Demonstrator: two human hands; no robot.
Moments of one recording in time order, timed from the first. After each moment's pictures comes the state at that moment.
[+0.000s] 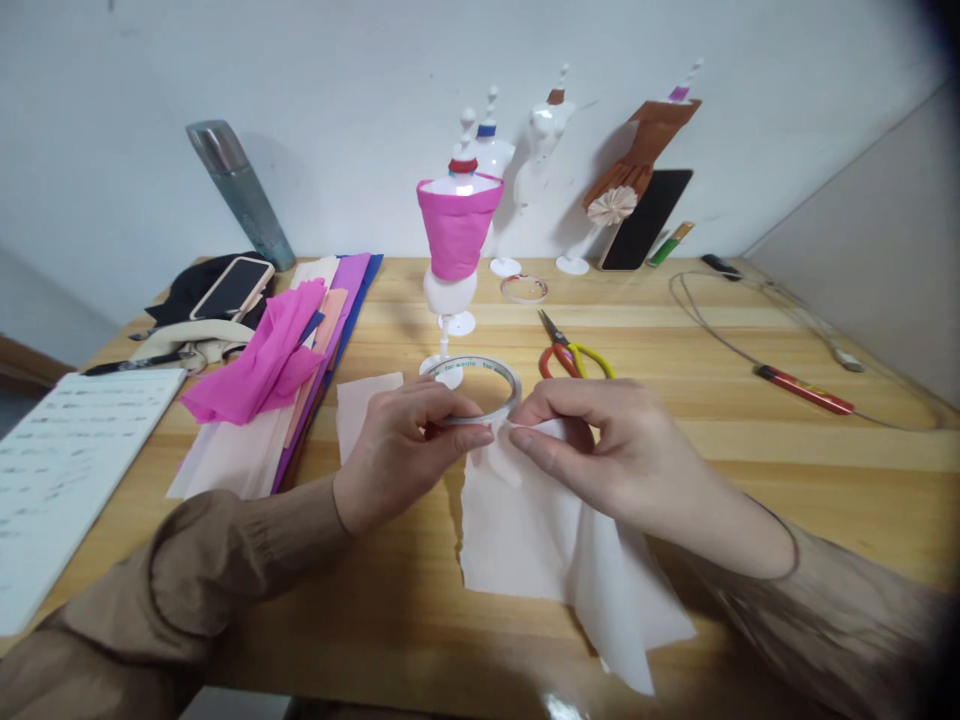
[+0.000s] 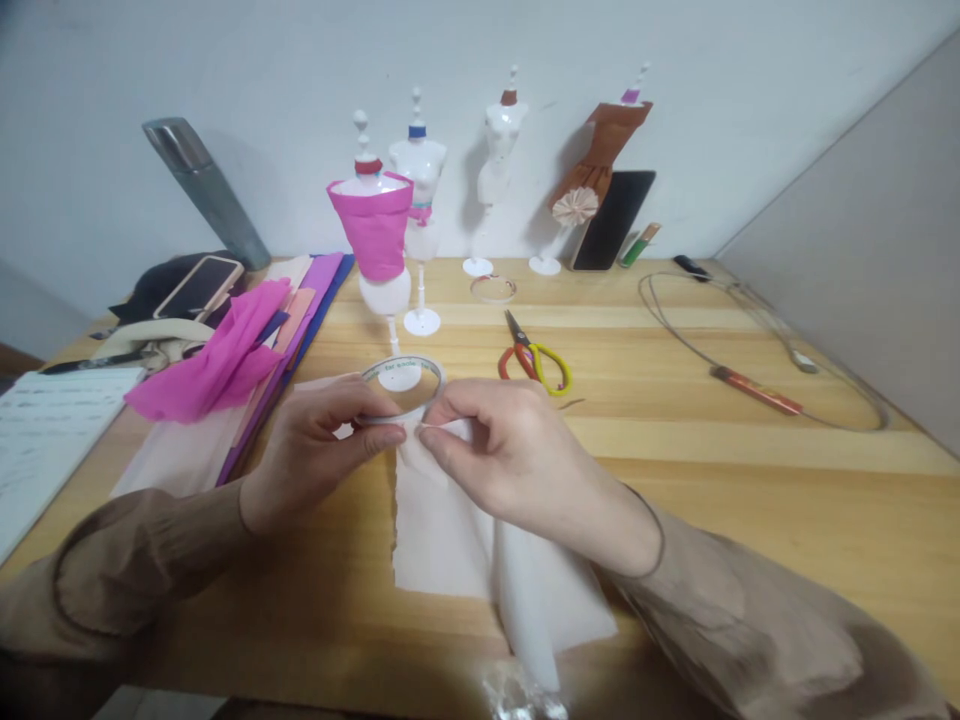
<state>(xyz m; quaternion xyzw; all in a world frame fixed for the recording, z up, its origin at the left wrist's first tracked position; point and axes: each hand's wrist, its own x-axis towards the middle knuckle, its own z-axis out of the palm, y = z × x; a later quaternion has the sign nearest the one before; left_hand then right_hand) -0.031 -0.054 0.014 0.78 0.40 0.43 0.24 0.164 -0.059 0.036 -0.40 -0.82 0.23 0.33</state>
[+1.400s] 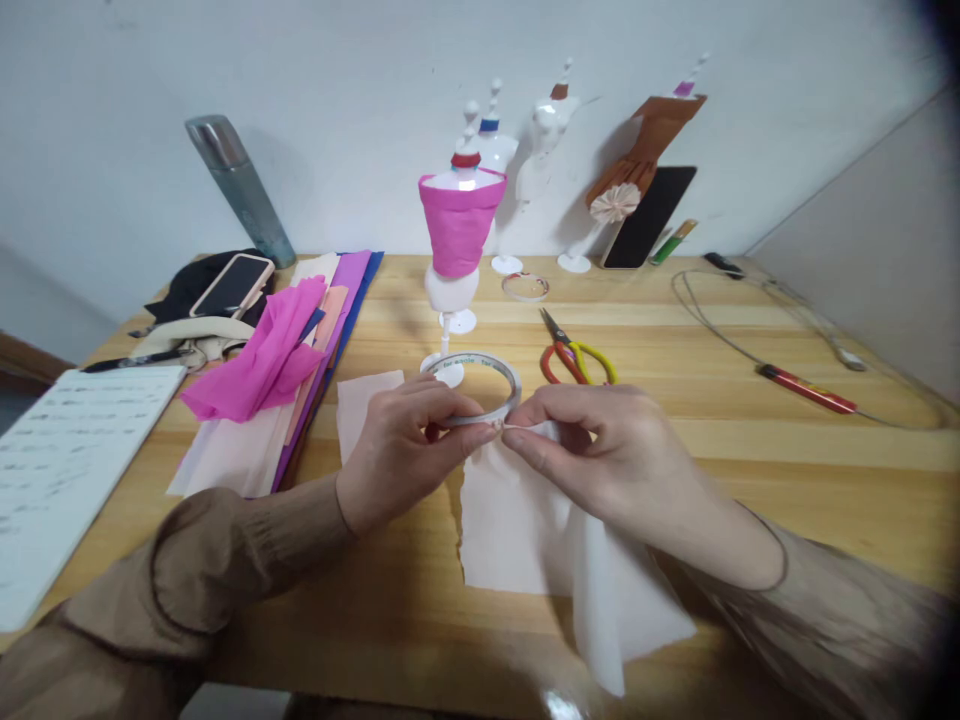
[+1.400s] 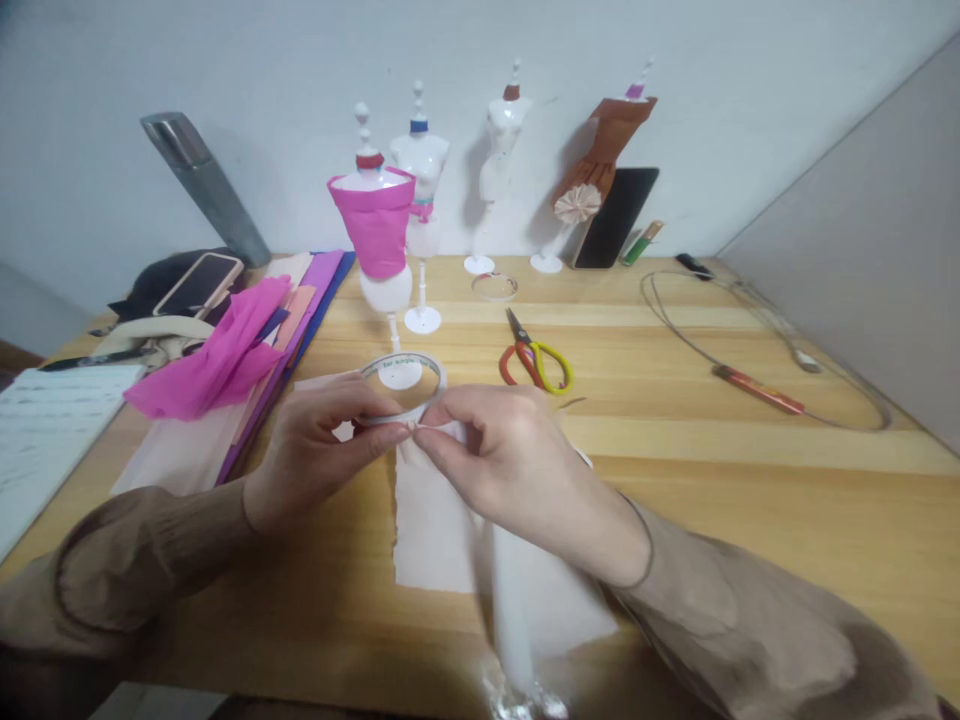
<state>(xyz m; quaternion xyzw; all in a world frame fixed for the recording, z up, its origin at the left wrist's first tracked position) -0.029 -0.056 0.013 0.78 0.39 0.44 0.21 0.161 -0.062 0.032 -0.42 -0.81 0.22 0.33</state>
